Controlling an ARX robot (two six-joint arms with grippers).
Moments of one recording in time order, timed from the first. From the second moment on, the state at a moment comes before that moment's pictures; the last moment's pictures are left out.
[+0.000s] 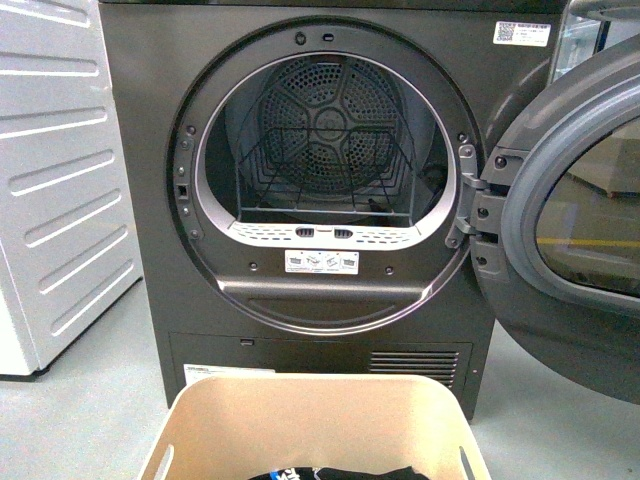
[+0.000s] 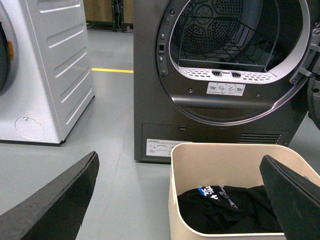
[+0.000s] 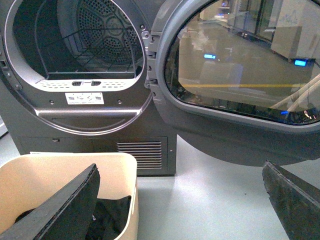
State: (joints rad) left arm 0.00 0.00 0.02 0.00 0.00 -0.01; right arm 0.00 0.00 0.01 0.00 0.00 0.00
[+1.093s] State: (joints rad) left arm 0.02 1.95 1.01 0.16 -0.03 -0.20; right arm 0.29 1.97 1.02 0.17 0.01 -0.13
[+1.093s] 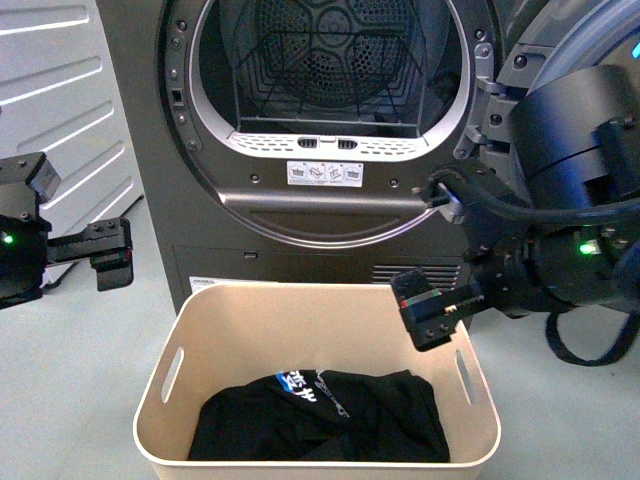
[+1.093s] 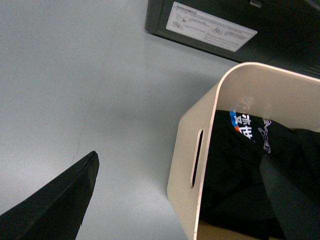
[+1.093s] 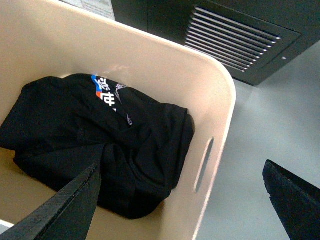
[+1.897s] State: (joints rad) left arm -0.10 2.28 1.14 0.20 0.07 -0.10; right arm 0.20 2.41 1.31 0.21 0.14 -0.08
